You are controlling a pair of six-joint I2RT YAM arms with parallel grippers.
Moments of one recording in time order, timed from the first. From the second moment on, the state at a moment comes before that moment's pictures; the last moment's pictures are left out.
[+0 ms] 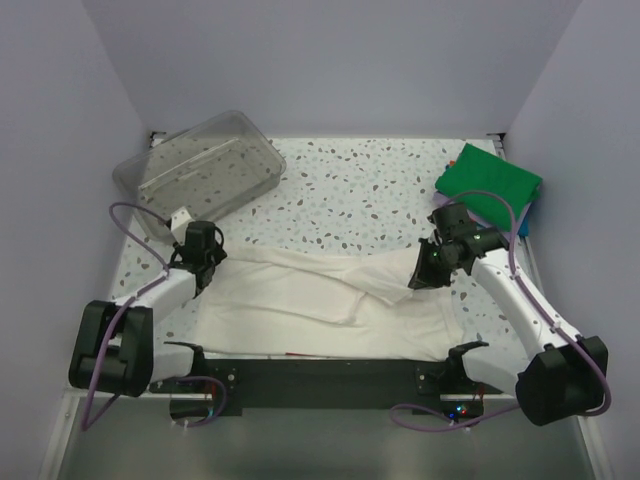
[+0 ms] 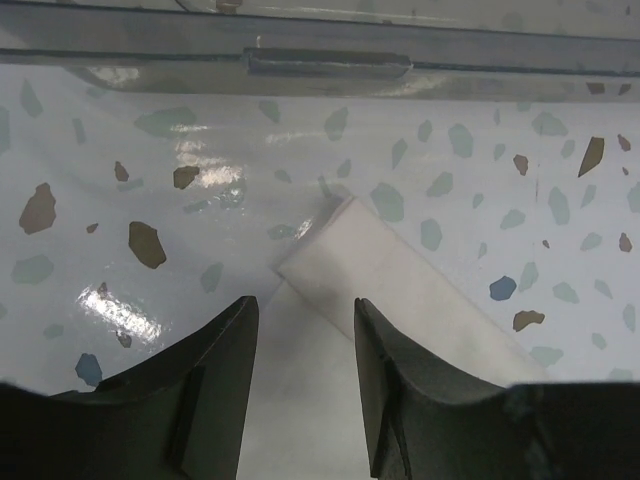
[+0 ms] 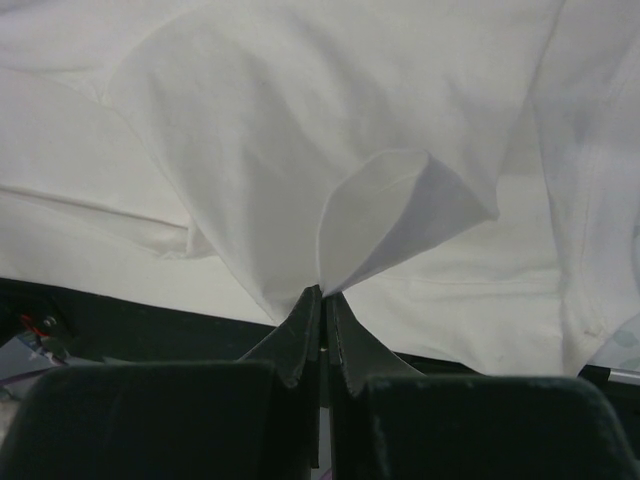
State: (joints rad) left arm -0.13 1.26 0.47 0.04 -0.42 -0.65; right arm 0.26 1.14 0.91 -0.99 -0.18 0.51
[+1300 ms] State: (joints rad) left arm -0.12 1.40 0.53 0.08 -0.42 -0.62; right arm 0.26 1.18 0.91 -0.98 -0.20 0.51
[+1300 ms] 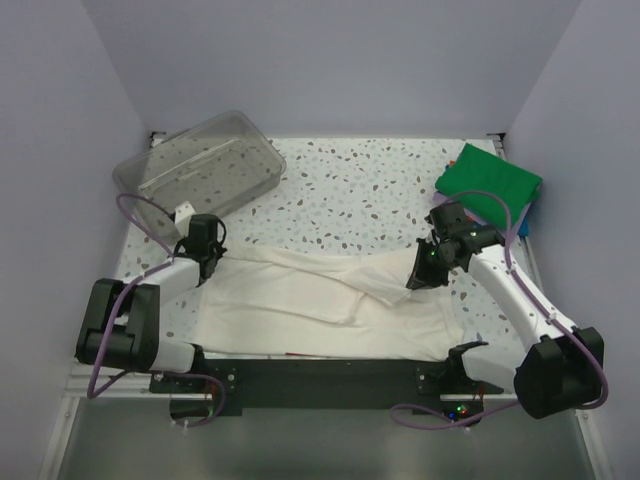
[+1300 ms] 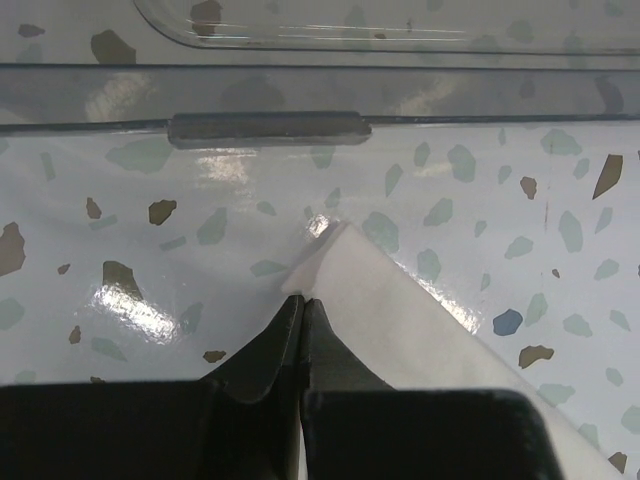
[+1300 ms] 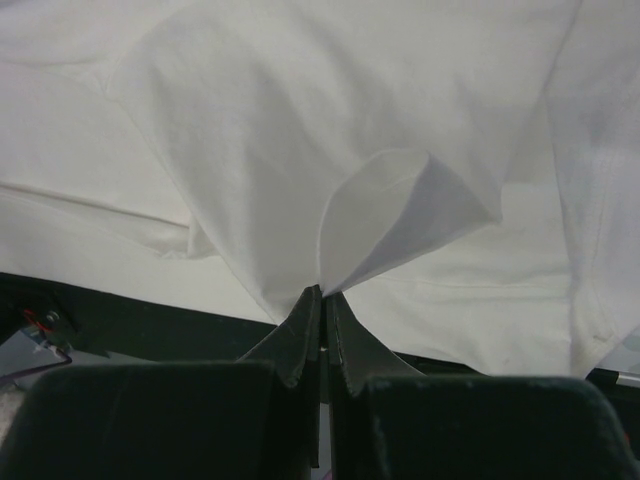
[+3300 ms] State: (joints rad) left arm -0.12 0.77 0.55 -0.74 -0.42 -0.93; right arm 0.27 1.02 0.82 -1.22 -0.25 0.49
